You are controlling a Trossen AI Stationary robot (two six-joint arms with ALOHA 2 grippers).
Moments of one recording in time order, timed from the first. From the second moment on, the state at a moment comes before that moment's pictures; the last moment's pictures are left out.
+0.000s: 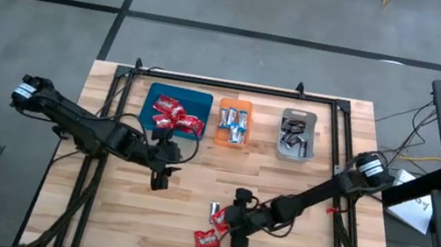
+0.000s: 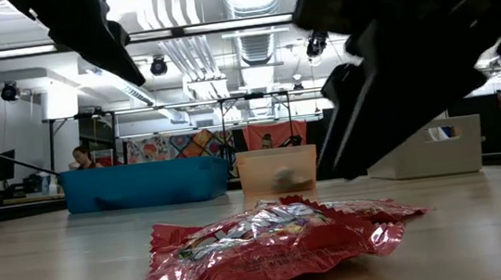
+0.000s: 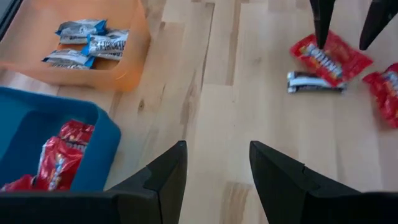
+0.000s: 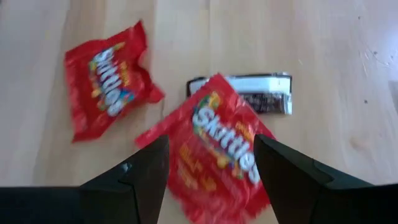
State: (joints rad) left arm -0.30 1.24 0.92 -0.59 -0.36 -0.30; right arm 0.49 1.88 1.05 -0.08 0.23 0.40
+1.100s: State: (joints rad) left arm -0.35 1.23 0.75 -0.42 -0.24 -0.20; right arm 0.43 2.03 1.20 -0.18 0.21 0.43
